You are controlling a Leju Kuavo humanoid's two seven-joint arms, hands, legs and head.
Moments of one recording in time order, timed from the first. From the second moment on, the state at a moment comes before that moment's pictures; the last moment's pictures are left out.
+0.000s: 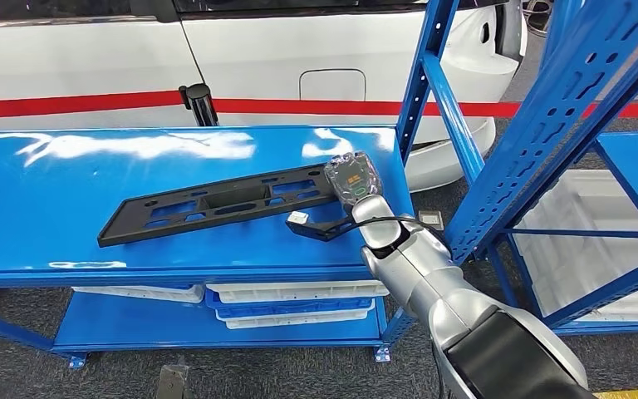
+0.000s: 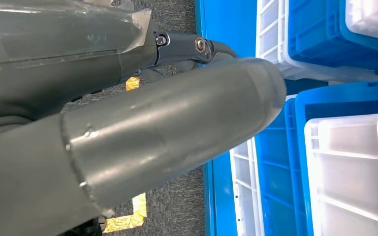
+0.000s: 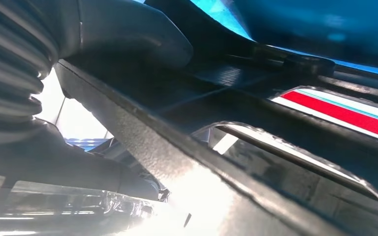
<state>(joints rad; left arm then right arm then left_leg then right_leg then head) -0.07 -0.19 0.13 -0.21 -0.08 0.30 -0.70 -0.99 0.22 0.75 -0.31 1.57 -0.43 0.20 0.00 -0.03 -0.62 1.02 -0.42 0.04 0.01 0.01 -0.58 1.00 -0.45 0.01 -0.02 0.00</state>
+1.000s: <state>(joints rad) -0.03 -0.19 0.13 -0.23 -0.06 0.34 -0.70 -1.07 0.10 0.56 -0.71 1.38 -0.57 -0.07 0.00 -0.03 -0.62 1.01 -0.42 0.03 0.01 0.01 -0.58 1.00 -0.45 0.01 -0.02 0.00</state>
